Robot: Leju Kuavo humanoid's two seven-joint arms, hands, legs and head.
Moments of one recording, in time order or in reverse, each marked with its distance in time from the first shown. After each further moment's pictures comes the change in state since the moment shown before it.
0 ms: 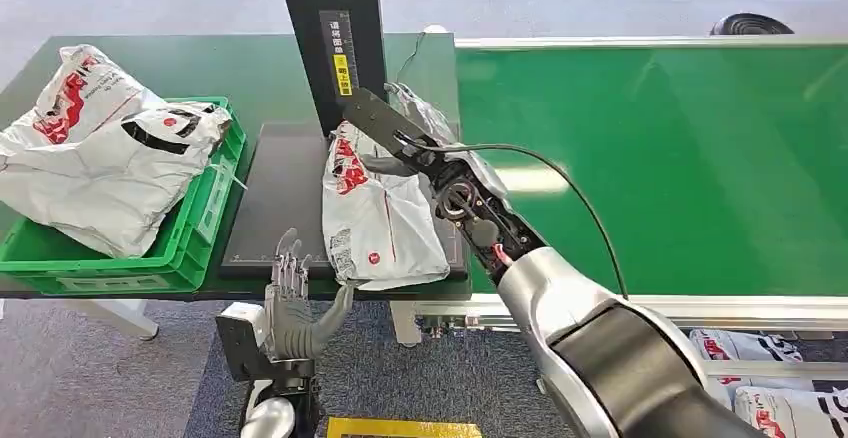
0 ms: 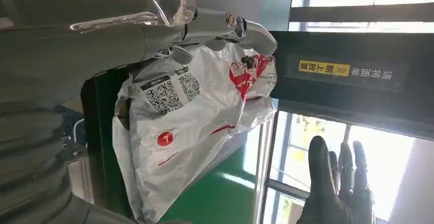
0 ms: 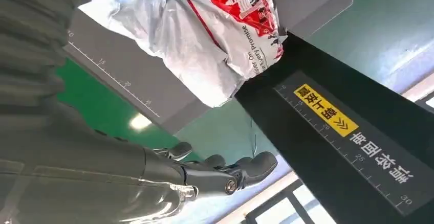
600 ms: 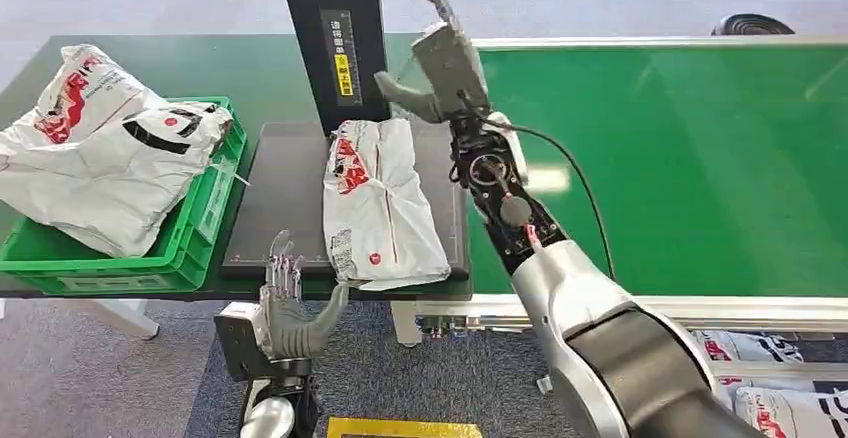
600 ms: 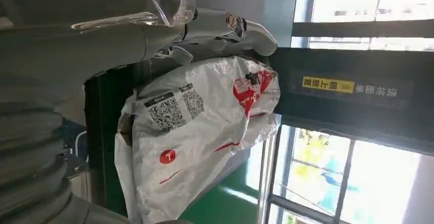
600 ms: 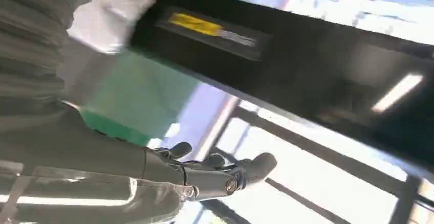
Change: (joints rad) left arm 0.002 0.000 0.012 0.008 -0.010 0.052 0.000; right arm 0.044 -0.049 -0.124 -0.275 -0.292 -0.121 -0.312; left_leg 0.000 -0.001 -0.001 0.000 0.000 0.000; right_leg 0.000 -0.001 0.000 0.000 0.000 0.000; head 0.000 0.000
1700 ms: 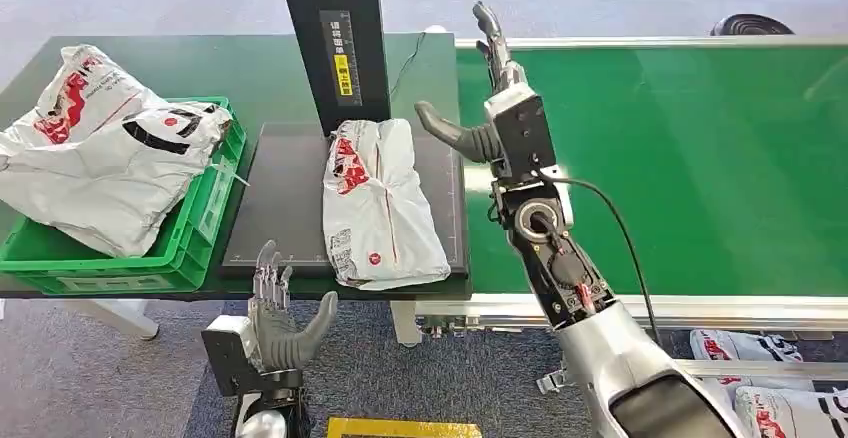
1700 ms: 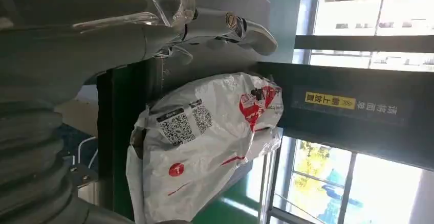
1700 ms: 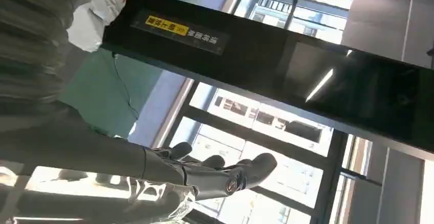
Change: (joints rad) left arm 0.056 0.018 0.001 -0.062 0.008 0.032 0.000; right arm 0.269 -0.167 0.128 -0.405 -0.143 -0.006 -0.080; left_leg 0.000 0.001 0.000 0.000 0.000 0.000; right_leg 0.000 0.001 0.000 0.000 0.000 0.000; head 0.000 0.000
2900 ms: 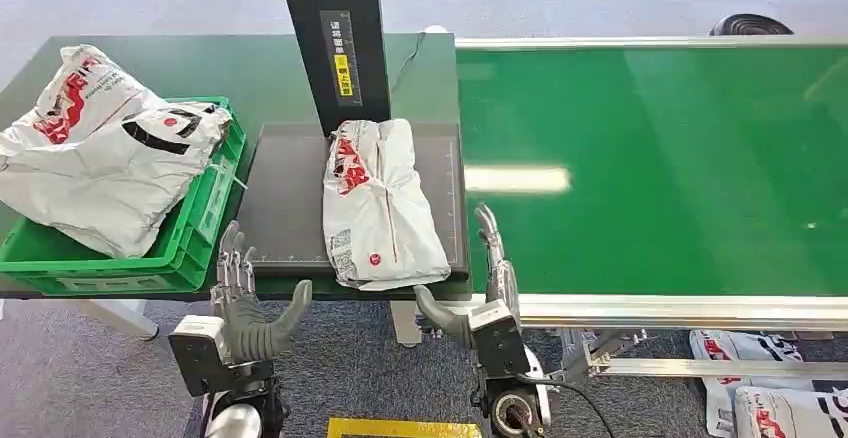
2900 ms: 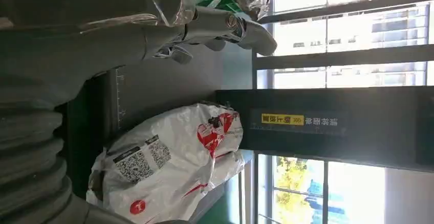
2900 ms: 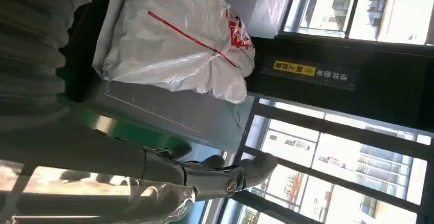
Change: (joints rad) left arm 0.013 0.016 0.071 -0.148 -0.158 -0.007 0.019; right arm 0.680 0.120 -0.076 -0.273 0.250 -0.111 -0.077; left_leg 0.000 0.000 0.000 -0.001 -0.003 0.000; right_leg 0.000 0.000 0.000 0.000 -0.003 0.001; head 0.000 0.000
